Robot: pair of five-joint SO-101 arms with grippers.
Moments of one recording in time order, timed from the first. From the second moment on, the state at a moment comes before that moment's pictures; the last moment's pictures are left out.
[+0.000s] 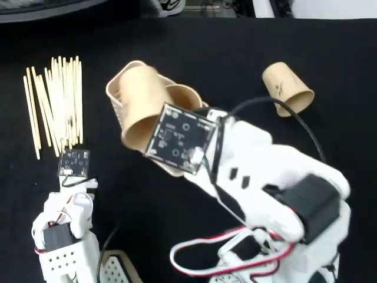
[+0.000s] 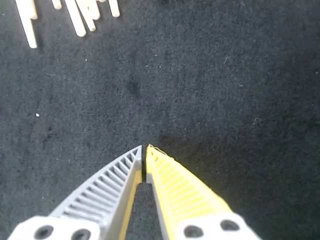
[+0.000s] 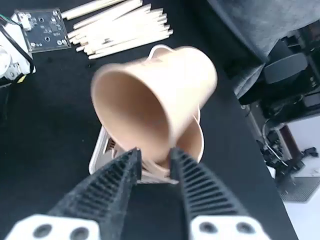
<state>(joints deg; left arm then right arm) -23.4 -104.2 96.3 73.4 -21.8 -36.0 -37.7 -14.3 99.2 37.1</state>
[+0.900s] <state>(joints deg) -23.4 -104.2 96.3 73.4 -21.8 1.3 -50.9 15.4 91.1 59.1</state>
